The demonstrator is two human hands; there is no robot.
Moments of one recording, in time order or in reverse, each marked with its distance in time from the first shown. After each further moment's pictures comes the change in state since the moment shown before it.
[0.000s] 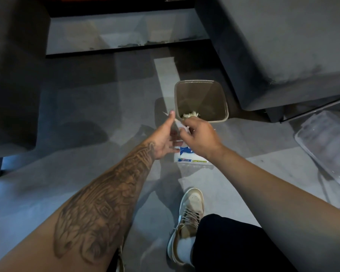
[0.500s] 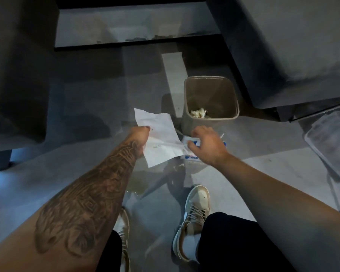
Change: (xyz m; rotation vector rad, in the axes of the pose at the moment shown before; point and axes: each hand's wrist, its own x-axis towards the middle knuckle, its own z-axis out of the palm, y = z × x) left_hand -0.012 -0.009 -0.077 -0.014 0.512 0.085; right_hand -0.021 0.026 0.032 -0.275 -0.226 0.170
